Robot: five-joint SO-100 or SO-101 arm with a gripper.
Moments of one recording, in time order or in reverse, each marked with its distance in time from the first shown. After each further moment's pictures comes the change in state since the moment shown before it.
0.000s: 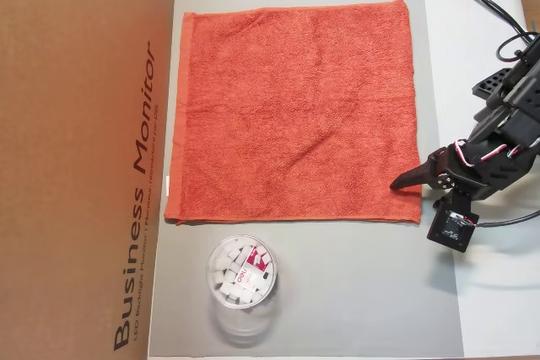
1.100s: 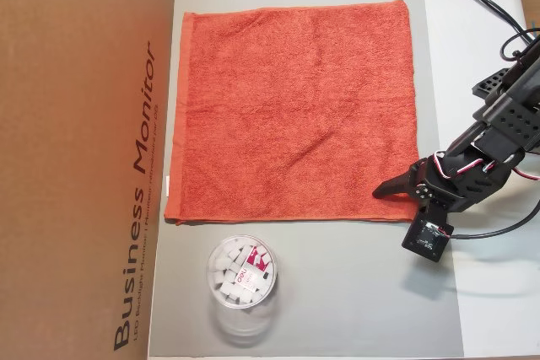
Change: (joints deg) arm 3.8 -16.3 -8.0 -7.9 0.0
